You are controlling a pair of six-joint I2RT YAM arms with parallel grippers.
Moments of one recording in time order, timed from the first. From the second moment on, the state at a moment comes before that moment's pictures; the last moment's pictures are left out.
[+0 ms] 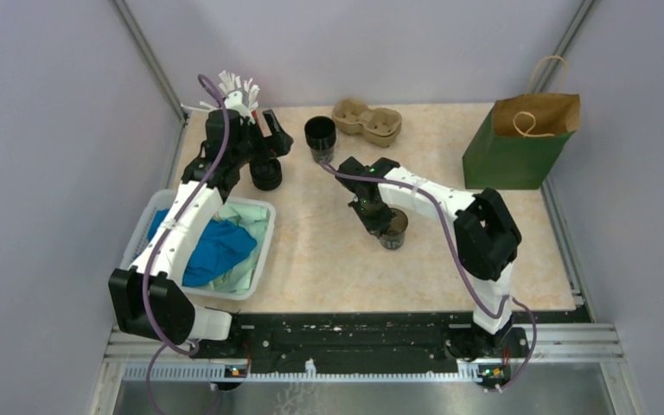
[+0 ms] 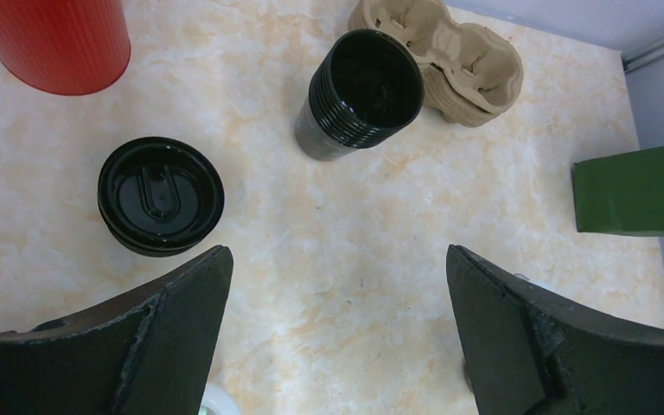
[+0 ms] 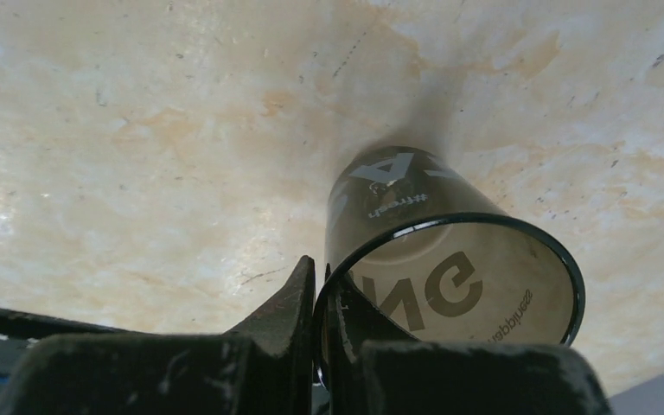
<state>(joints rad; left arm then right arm) -0.21 1.36 1.26 -0.30 0.09 -0.44 0.79 1.92 1.57 -1.07 0.13 0.27</state>
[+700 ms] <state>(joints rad) -0.19 1.35 1.29 -0.49 0.04 -0.45 0.81 1.75 1.45 -1.02 0.18 0.22</state>
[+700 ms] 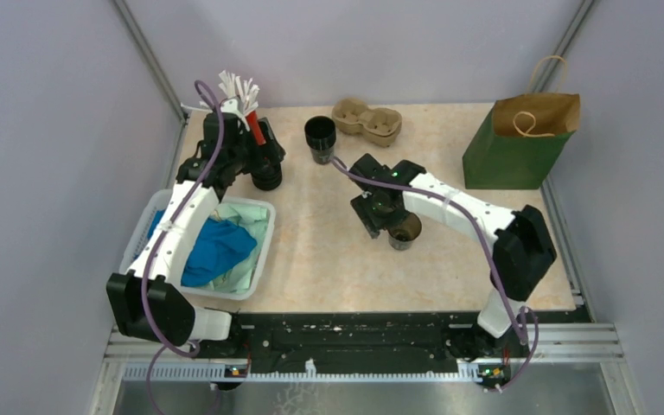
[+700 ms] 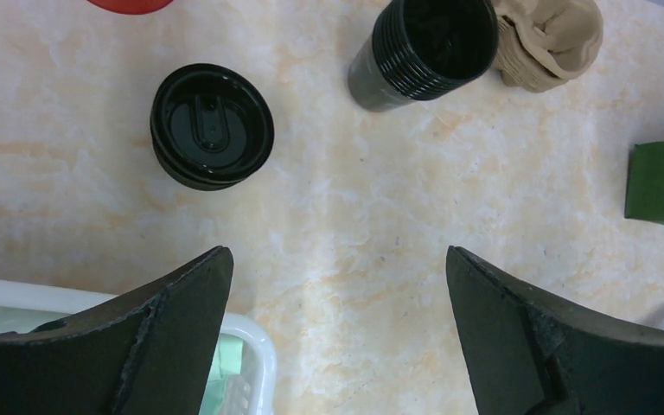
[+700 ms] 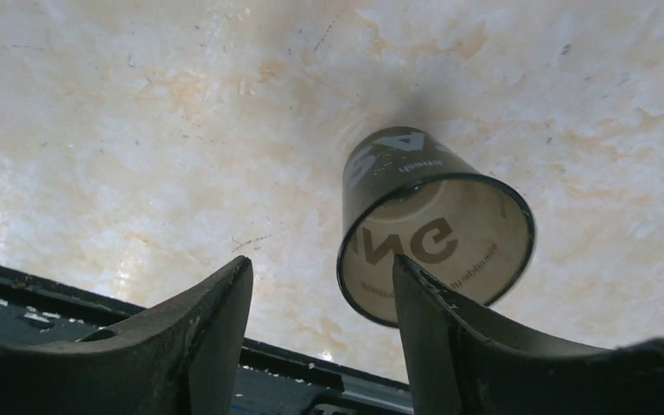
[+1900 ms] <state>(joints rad) -0.12 1.99 1.73 -0.76 -0.30 -0.30 0.55 1.39 1.38 -0.96 0.10 0.13</state>
